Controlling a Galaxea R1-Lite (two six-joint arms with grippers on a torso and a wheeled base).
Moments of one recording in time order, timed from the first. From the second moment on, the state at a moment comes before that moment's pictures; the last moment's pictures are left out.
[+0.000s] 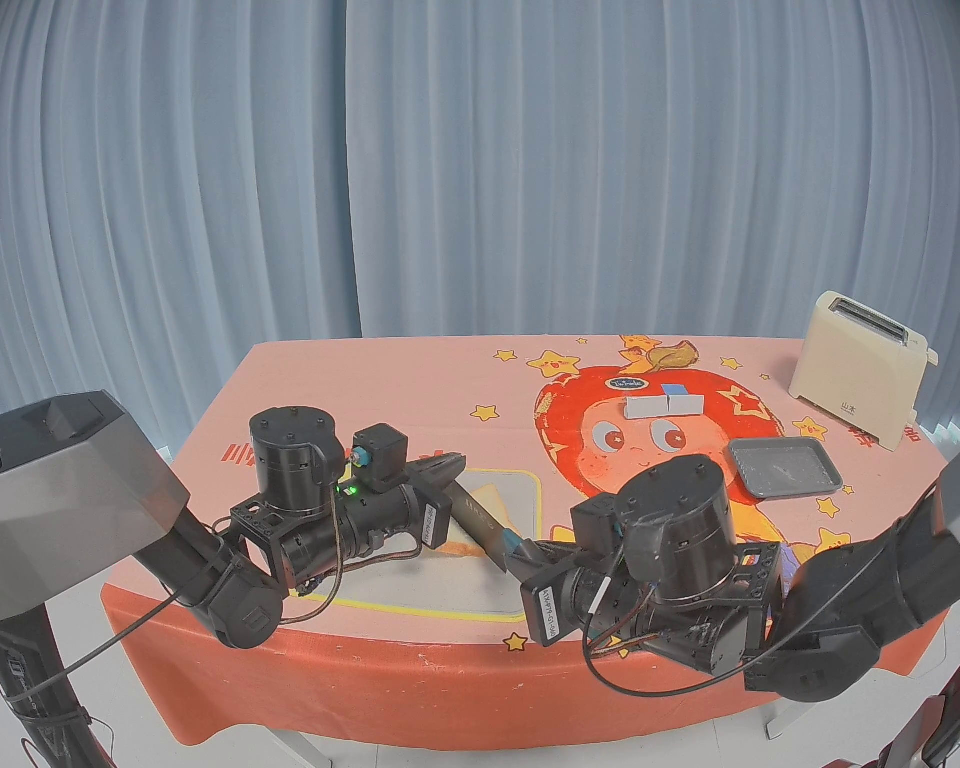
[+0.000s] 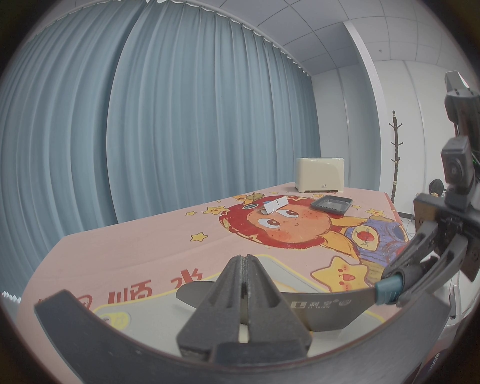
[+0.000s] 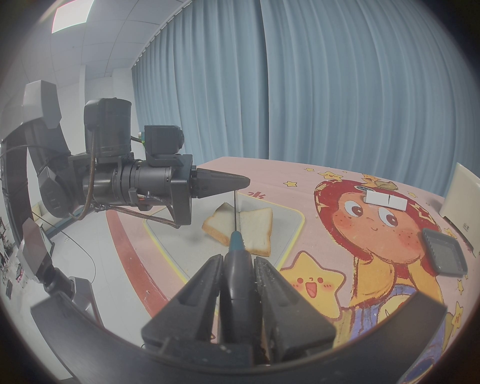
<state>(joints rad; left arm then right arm) -0.52 2.07 -0.74 -1.15 -0.16 0.08 0.91 1.89 -0.77 -0.59 -0.28 0.22</state>
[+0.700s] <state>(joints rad) -0.51 2.09 -0.69 -1.18 -0.16 0.08 0.91 1.89 -0.78 -0.65 -0.28 0.22</state>
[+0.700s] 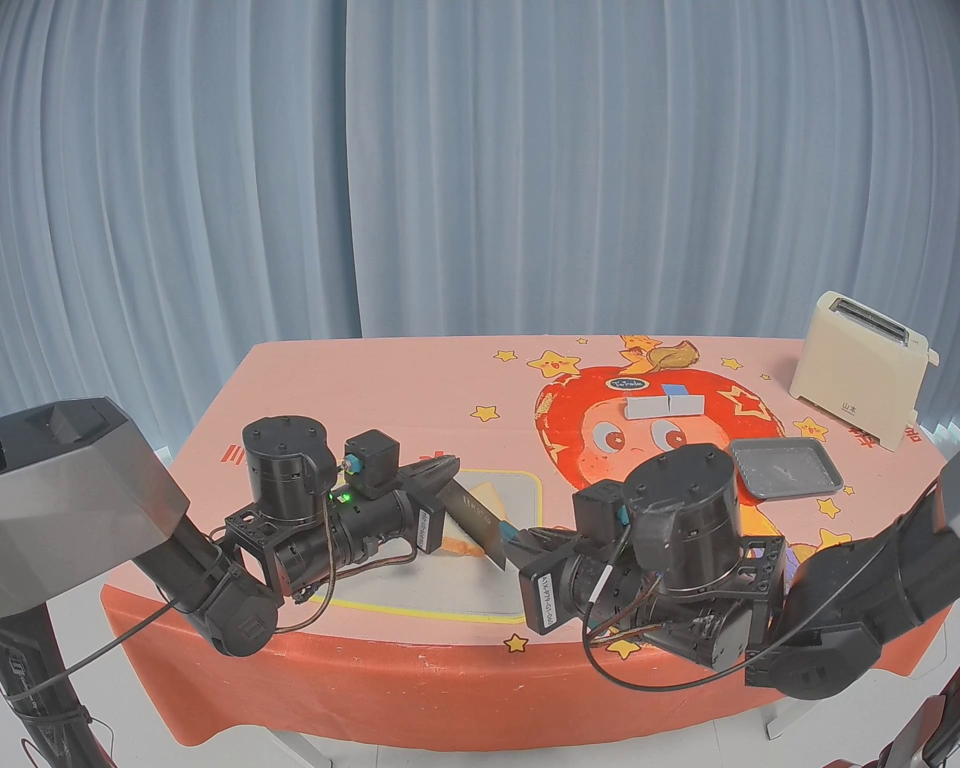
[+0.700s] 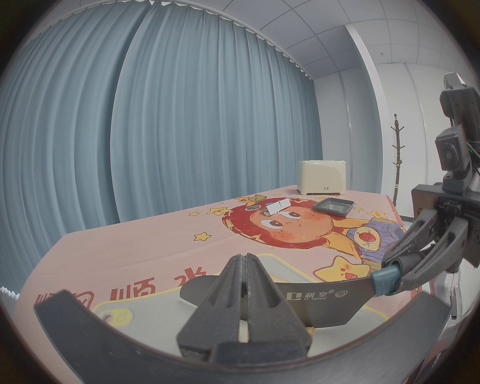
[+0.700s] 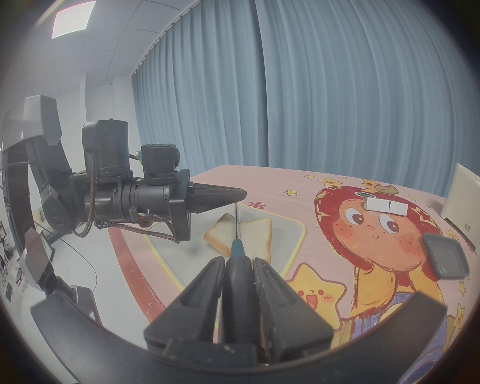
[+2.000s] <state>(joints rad) -0.52 2.05 -0.72 -1.16 -0.16 0.08 0.92 1.90 -0.77 -0.66 -0.28 0.22</state>
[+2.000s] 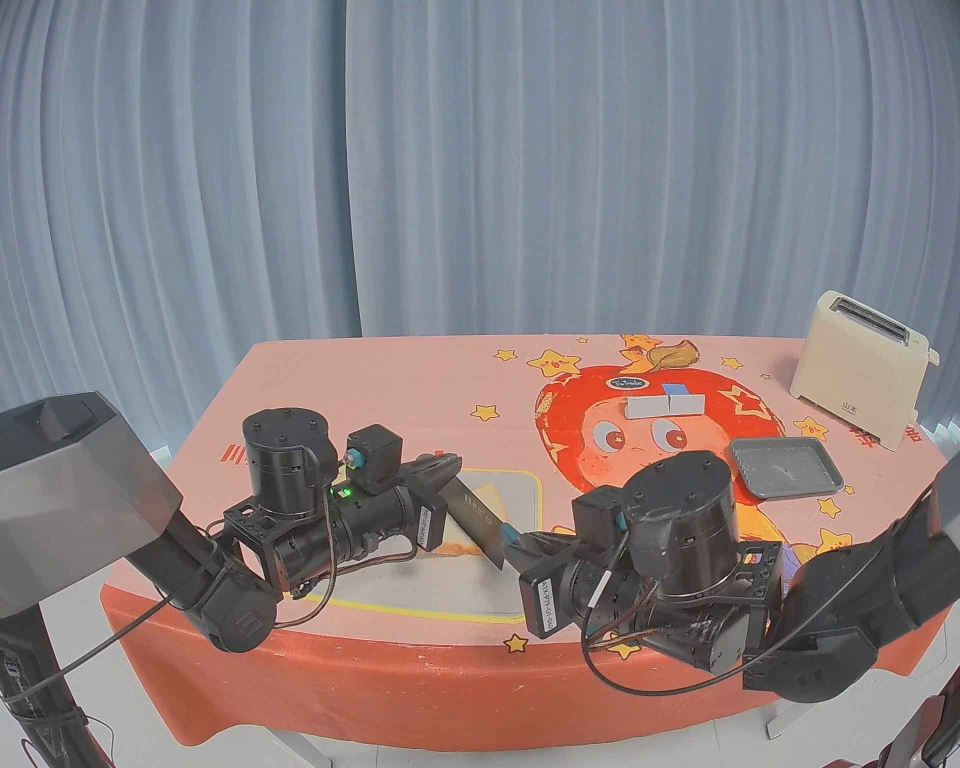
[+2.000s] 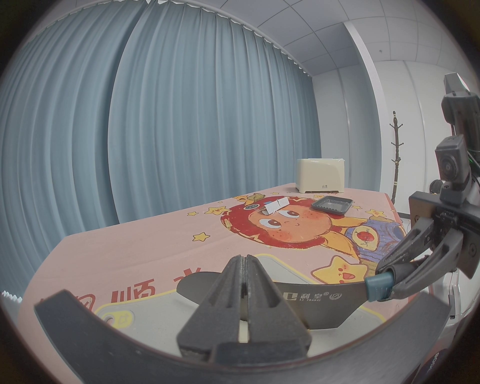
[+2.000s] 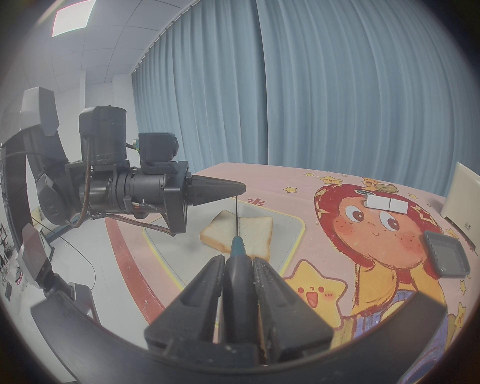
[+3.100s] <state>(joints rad) -0.52 2.08 -0.68 -1.17 -0.16 0.08 0.92 1.90 -0.76 -0.66 -0.28 0.21</state>
